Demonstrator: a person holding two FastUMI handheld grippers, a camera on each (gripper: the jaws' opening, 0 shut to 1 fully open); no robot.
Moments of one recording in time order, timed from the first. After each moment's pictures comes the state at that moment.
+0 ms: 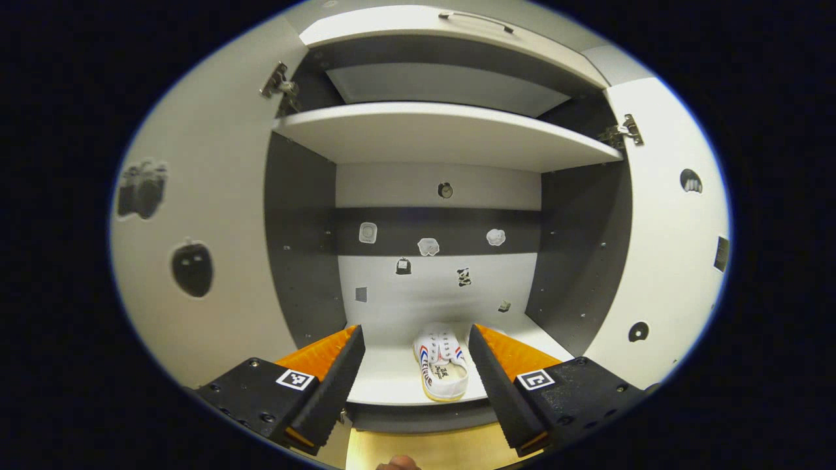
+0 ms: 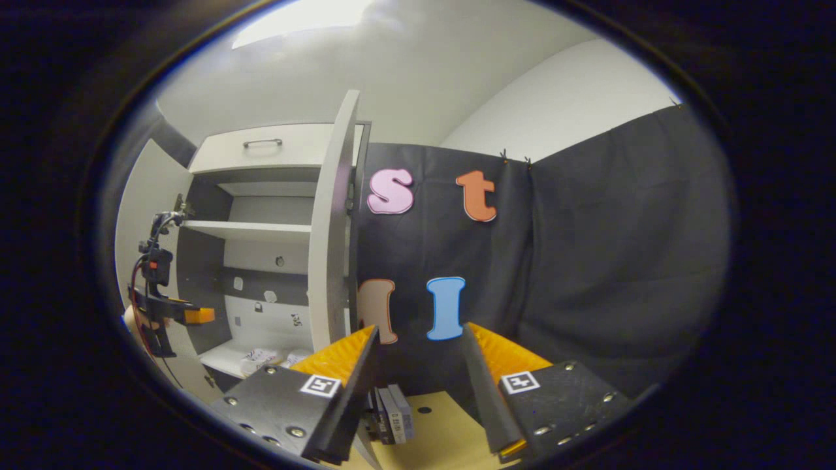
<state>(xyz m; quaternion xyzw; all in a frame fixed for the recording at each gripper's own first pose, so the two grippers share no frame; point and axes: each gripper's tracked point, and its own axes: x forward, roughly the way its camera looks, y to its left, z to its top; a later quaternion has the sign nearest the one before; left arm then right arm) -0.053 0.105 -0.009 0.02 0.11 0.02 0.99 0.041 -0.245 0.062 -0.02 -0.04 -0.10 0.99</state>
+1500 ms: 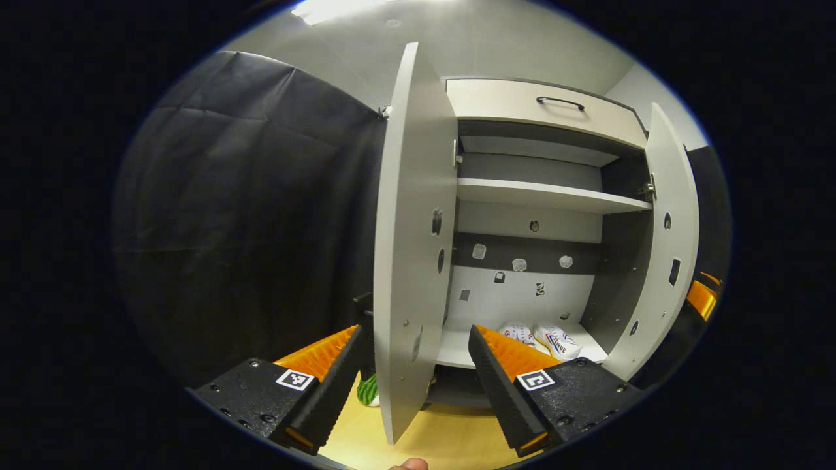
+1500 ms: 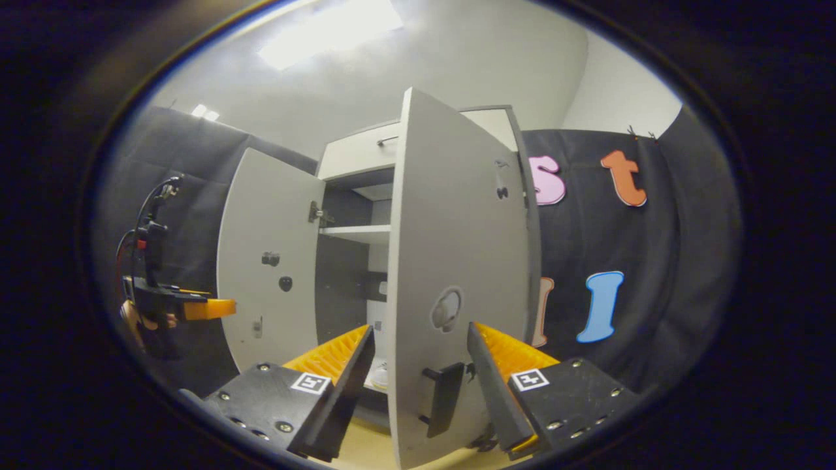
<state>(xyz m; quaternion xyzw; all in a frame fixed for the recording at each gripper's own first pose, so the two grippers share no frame) -0.255 0.215 0.041 -0.01 0.05 0.20 0.98 0.073 -0.037 0.046 0.01 -0.01 0.20 0.98</state>
